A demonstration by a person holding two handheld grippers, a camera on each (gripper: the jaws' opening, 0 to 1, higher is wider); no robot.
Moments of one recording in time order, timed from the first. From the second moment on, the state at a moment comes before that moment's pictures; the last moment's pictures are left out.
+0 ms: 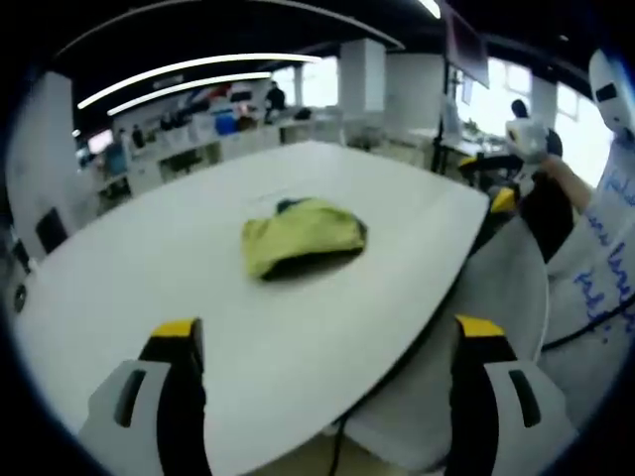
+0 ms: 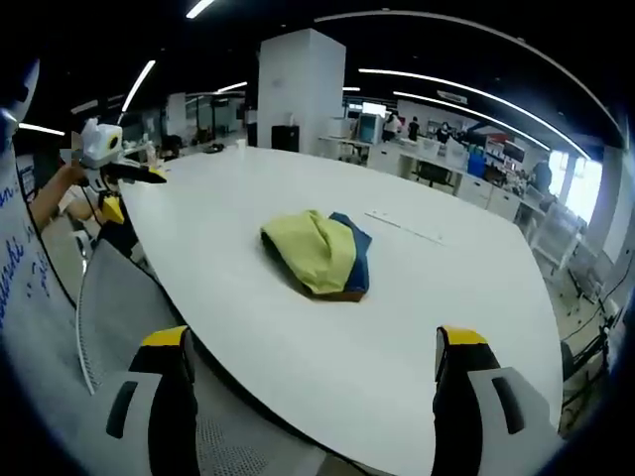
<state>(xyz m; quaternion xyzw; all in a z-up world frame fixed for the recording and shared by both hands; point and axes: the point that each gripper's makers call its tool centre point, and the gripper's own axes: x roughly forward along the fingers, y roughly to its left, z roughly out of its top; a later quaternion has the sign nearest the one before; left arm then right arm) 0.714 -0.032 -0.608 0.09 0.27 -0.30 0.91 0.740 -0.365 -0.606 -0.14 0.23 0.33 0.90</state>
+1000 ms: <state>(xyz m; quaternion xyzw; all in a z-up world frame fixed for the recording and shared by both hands) 0.715 -0.033 -0.608 0.10 0.27 -0.30 0.91 0.739 -0.368 -0.603 -0.14 0.23 0.33 0.91</state>
